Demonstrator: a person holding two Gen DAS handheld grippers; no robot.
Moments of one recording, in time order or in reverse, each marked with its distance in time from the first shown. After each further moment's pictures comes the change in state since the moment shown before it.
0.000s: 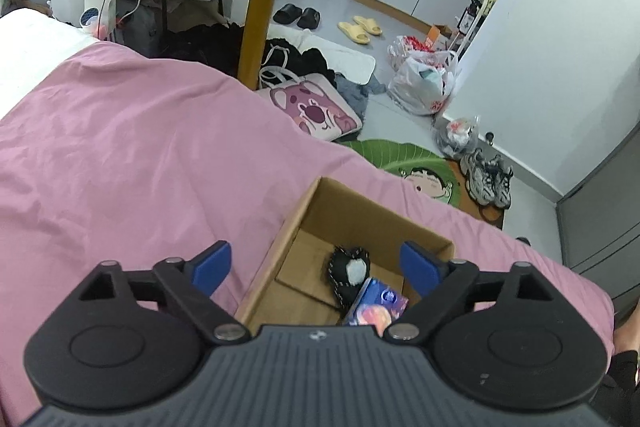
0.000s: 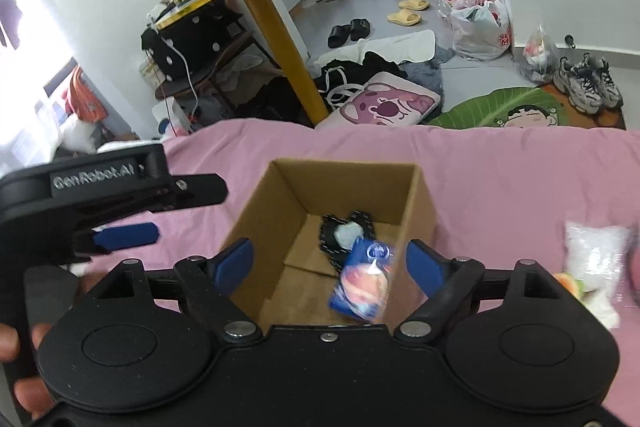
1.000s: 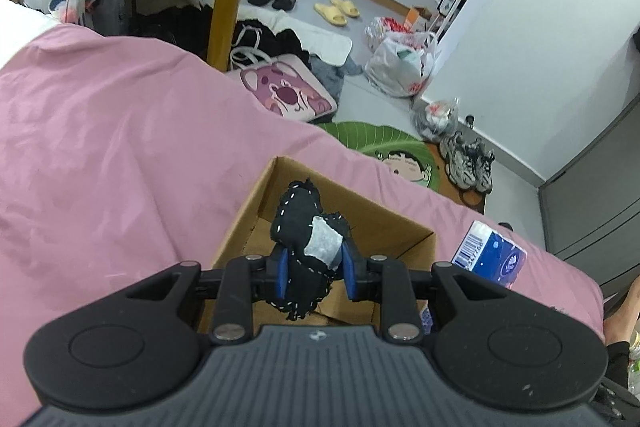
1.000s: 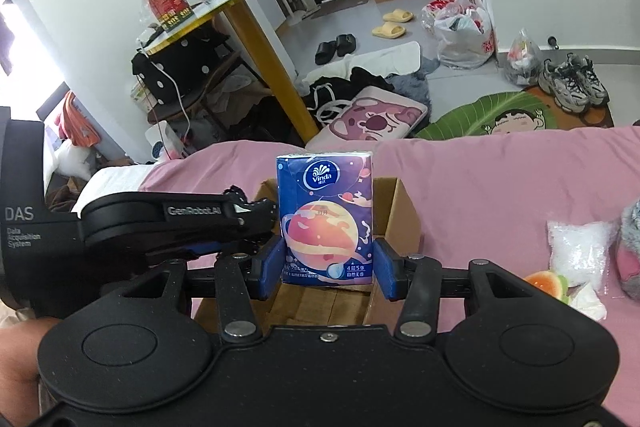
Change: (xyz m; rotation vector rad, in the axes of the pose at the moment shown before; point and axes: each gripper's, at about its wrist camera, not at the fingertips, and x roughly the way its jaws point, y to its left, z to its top) left arm 0.048 -0.011 -0.007 0.015 0.050 -0.080; right arm -0.007 -0.008 0.001 0.065 -0.053 -0.010
